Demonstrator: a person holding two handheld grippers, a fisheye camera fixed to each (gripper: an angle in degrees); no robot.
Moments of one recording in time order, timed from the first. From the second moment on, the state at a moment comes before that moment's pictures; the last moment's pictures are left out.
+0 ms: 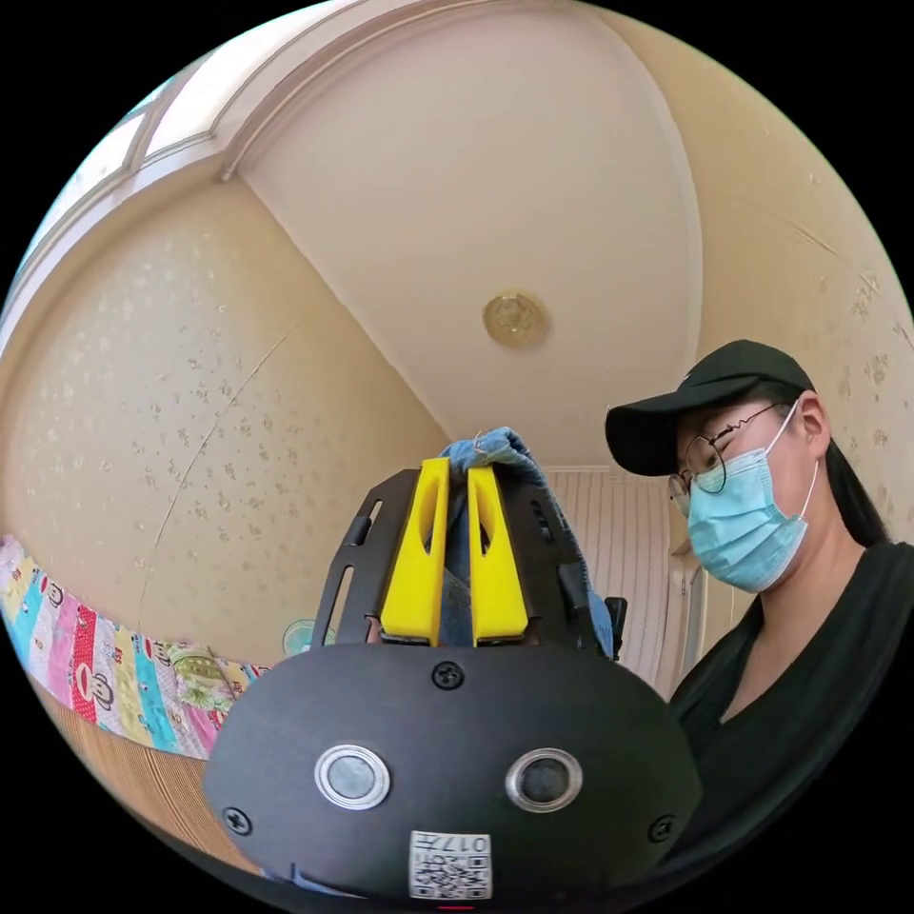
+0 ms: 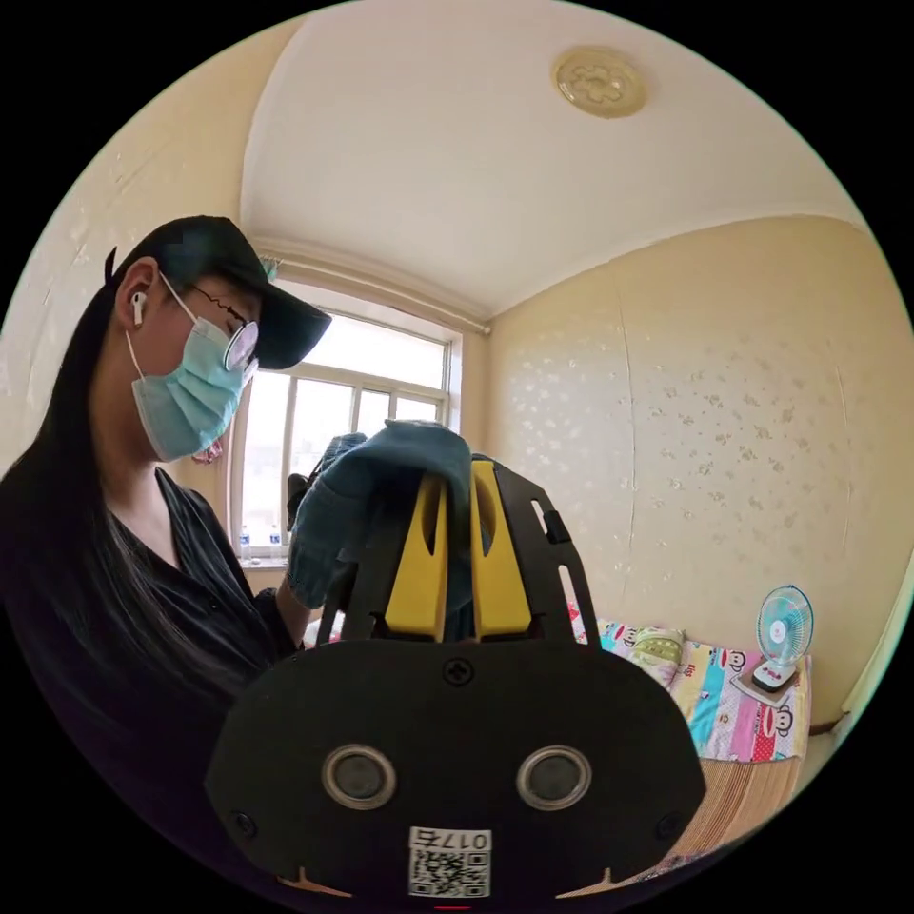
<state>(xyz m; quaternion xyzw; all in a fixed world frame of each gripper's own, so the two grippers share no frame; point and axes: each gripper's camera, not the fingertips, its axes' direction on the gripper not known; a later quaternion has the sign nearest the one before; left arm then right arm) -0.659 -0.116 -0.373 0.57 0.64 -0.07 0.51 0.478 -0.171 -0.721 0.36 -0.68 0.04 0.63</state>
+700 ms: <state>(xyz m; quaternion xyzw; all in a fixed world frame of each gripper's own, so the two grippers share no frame) -0.510 -0.393 0.143 -0.01 0.44 -0.06 0.90 0.062 -0.230 -0.197 -0.25 -0.55 -0.17 0.78</state>
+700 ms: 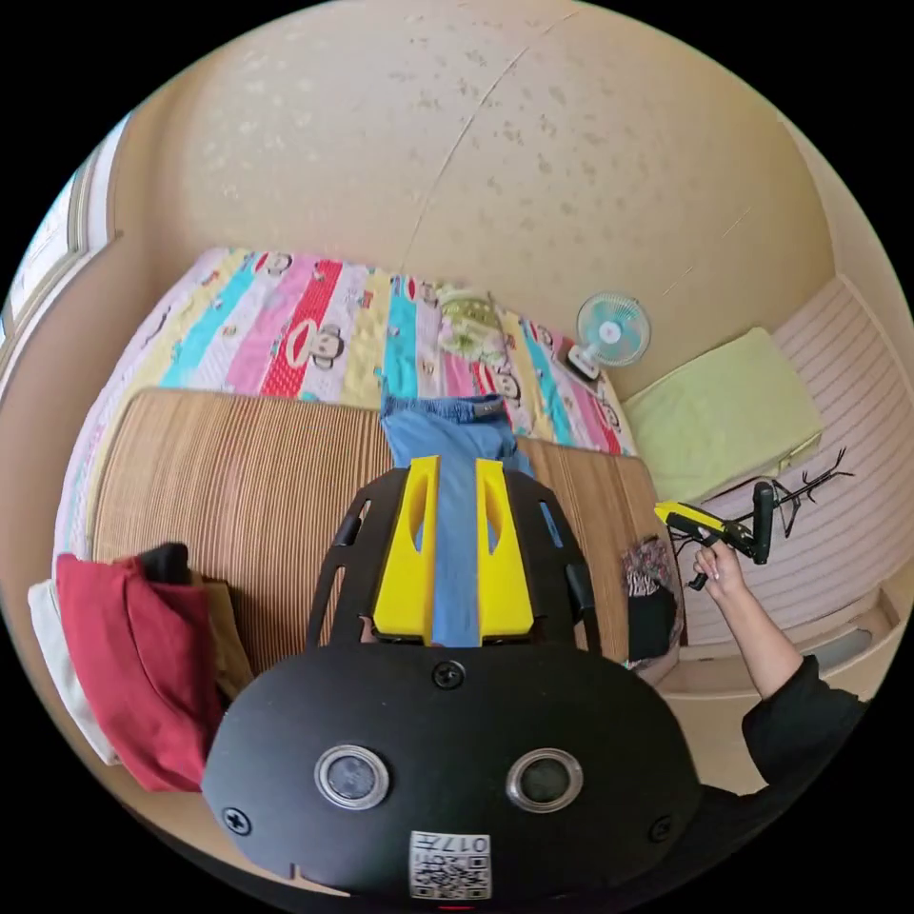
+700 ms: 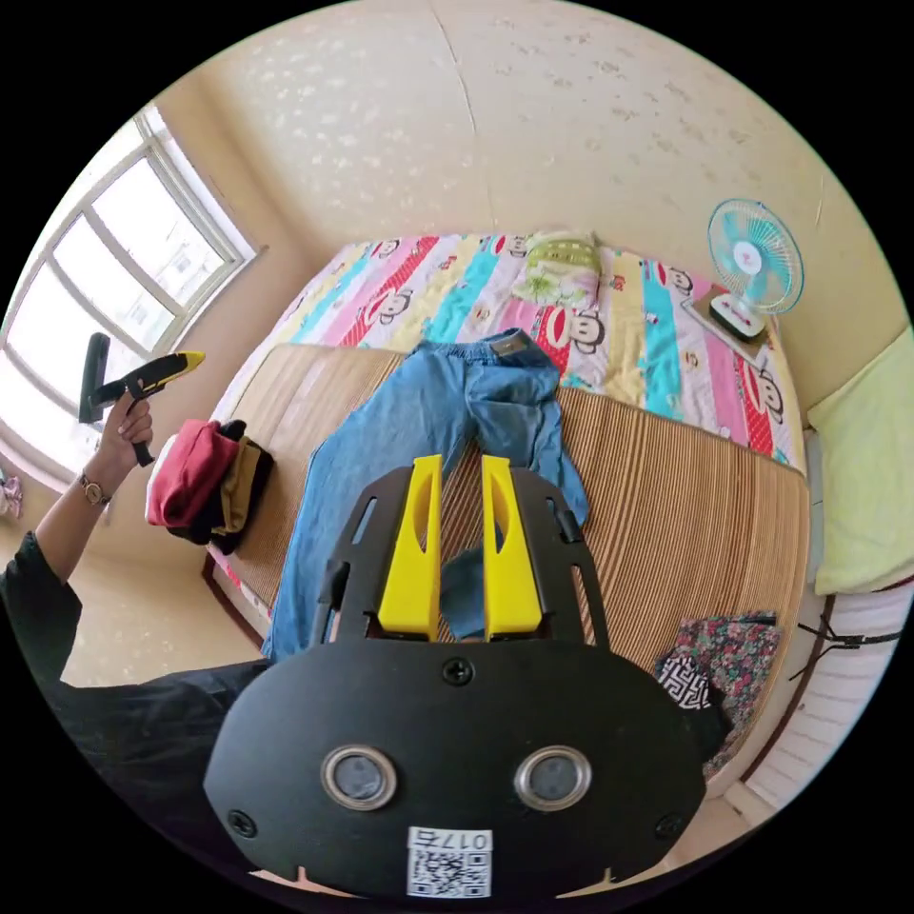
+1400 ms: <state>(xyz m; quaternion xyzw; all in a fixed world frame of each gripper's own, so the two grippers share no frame) -0.293 -0.156 0.420 -0.34 0.41 0.06 0.84 0.044 -0.025 -0.076 -0.47 -0.47 -0.15 0.73</state>
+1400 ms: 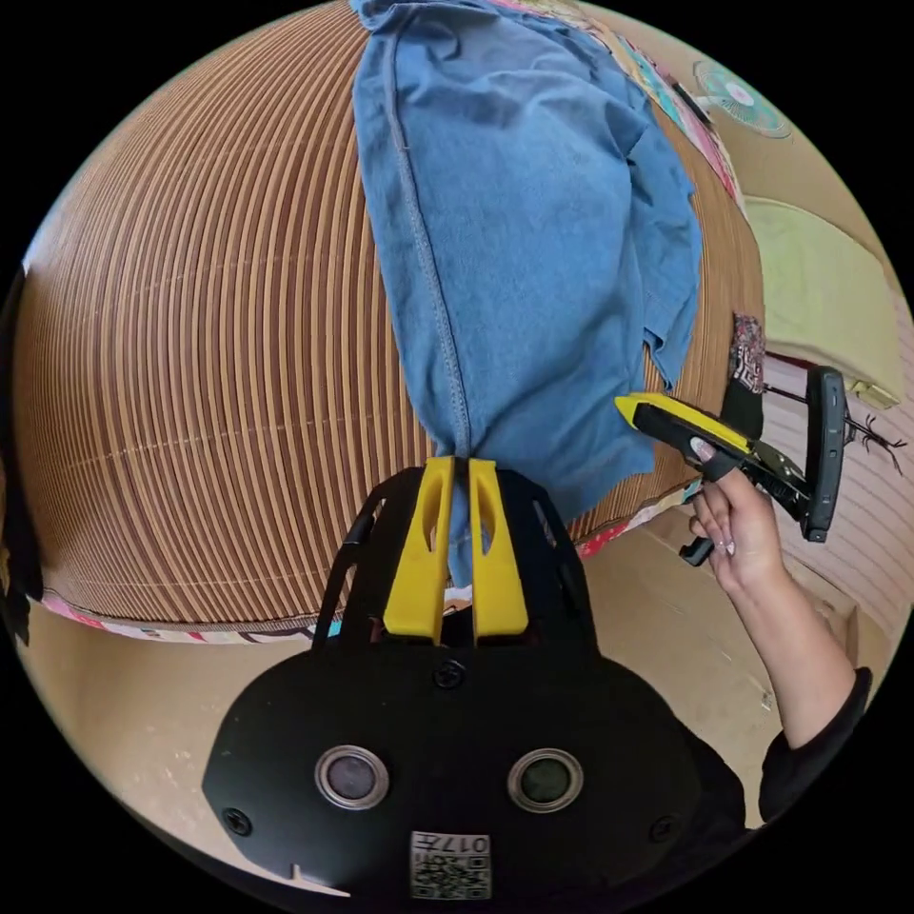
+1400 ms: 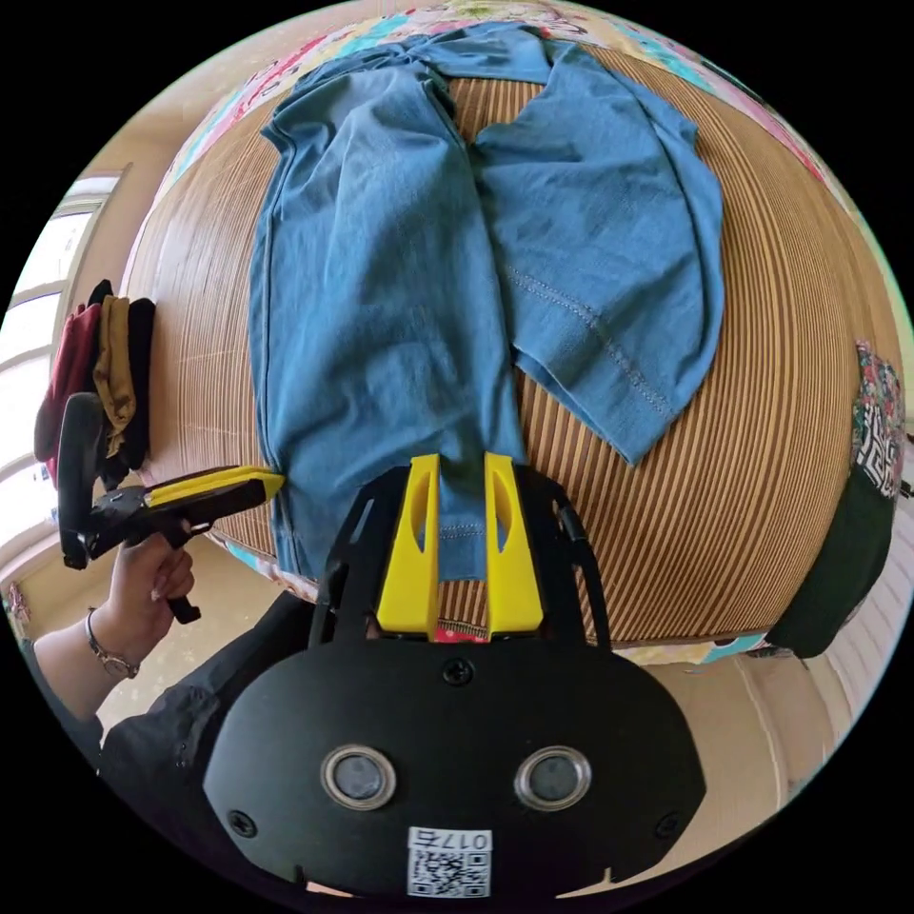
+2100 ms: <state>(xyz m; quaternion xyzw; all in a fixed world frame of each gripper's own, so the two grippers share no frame) -0.438 -0.111 0.441 -0.27 0.36 -0.07 0.89 0.255 -0.102 0.086 -0.49 -0.61 -0.17 0.60</state>
